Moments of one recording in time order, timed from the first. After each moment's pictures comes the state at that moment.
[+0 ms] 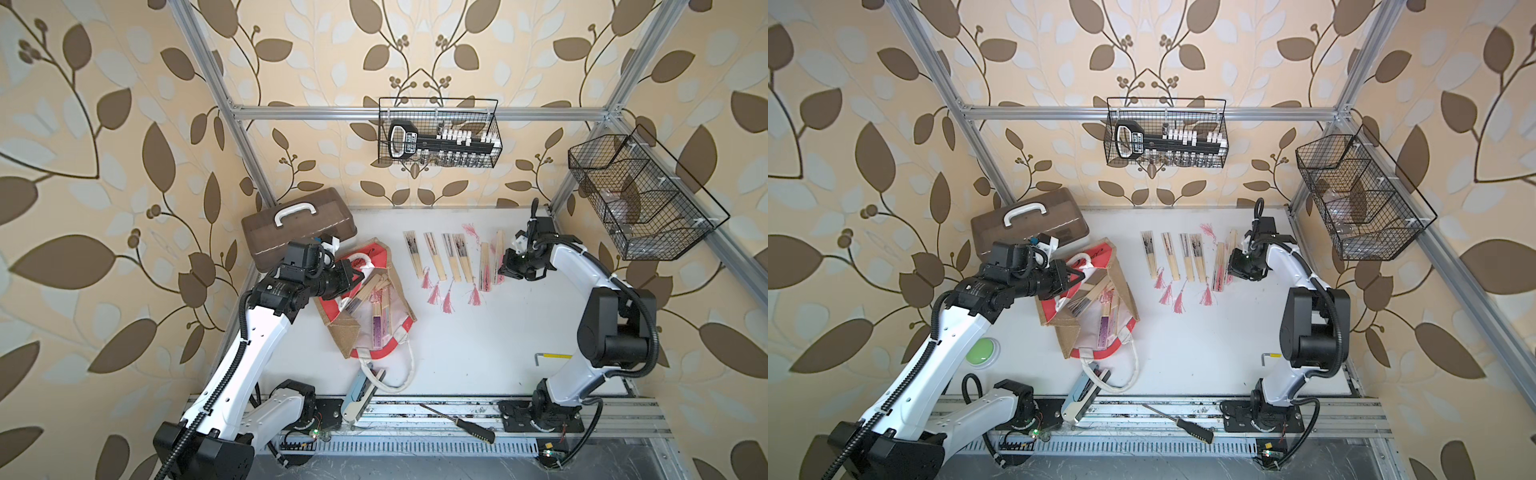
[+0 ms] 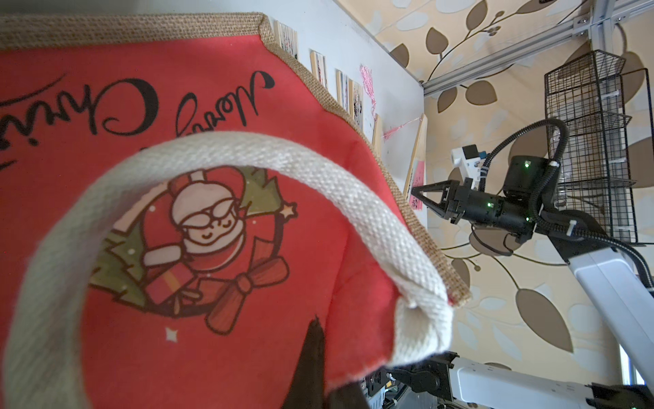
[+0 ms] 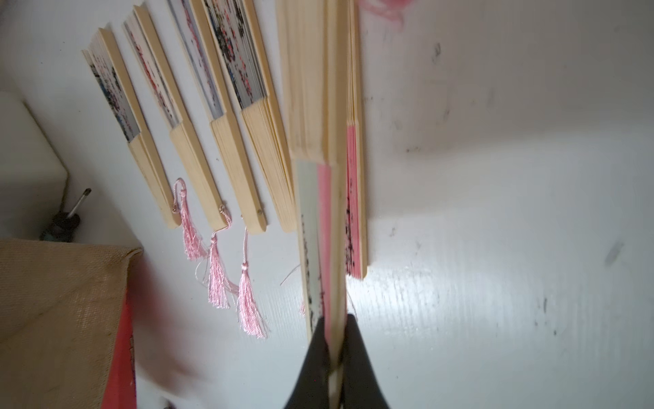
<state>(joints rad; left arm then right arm) -0.21 1.02 1.06 -0.75 0.50 -0.68 -0.08 1.75 1.33 -0.83 -0.29 0.28</state>
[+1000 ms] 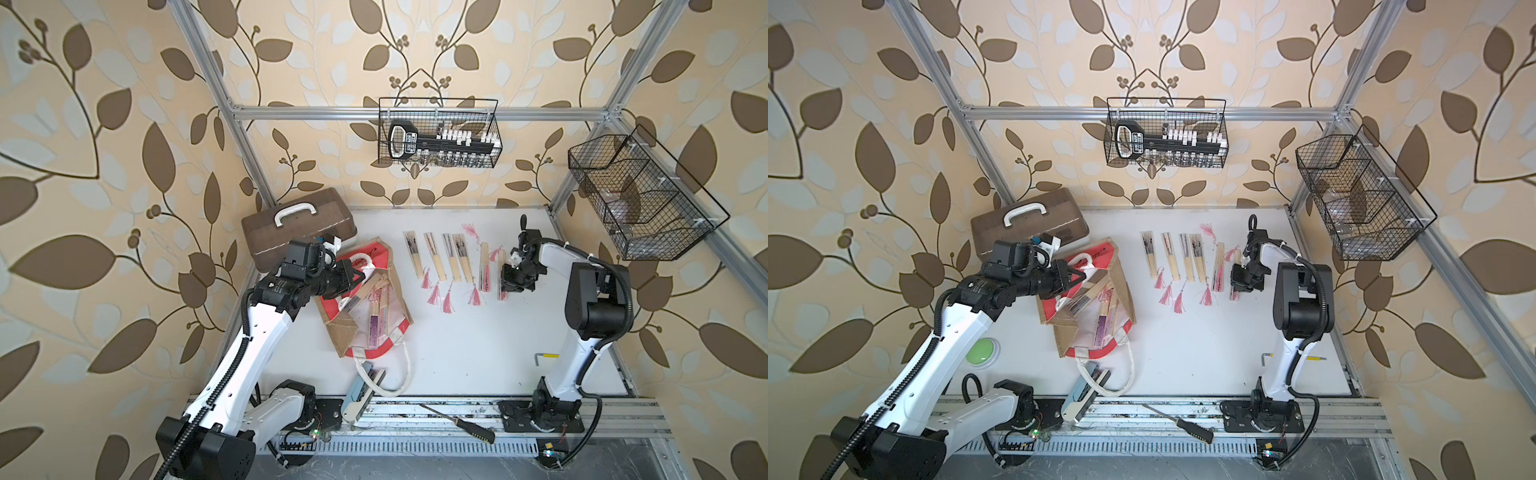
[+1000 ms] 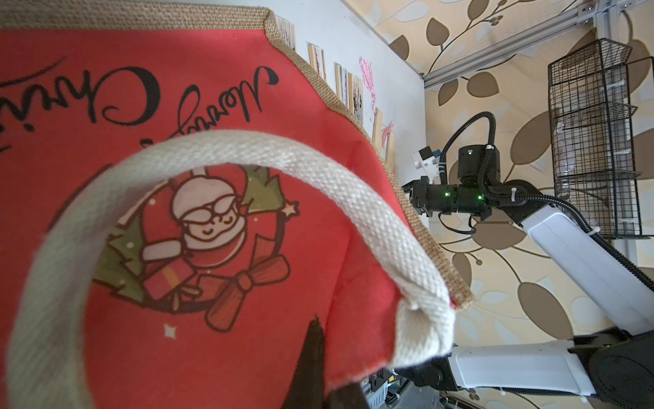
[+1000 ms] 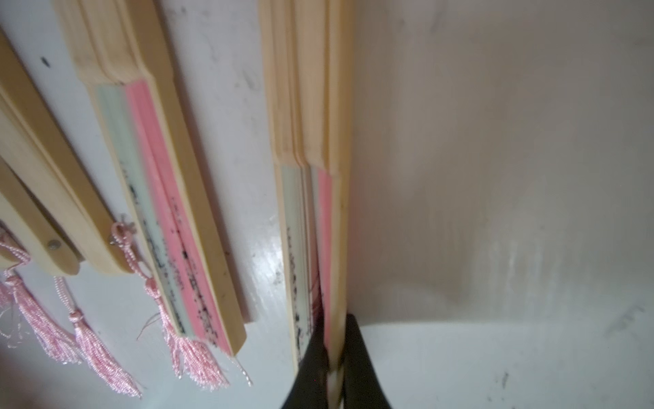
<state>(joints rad) -0.21 1.04 1.06 -0.75 0.52 -0.66 -0.10 1.93 1.30 -0.82 -0.18 0.20</state>
